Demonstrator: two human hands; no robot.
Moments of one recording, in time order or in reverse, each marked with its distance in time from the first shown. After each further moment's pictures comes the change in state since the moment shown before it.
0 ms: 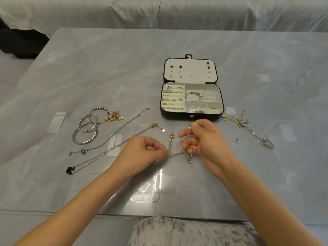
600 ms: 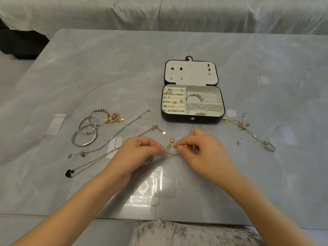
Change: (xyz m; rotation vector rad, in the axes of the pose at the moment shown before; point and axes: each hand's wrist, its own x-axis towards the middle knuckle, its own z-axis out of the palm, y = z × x) left_hand -0.005 0.010 -0.006 -0.178 0.036 -0.139; right_hand -0.004 0.014 -0.010 -1.077 -0.041 -0.468
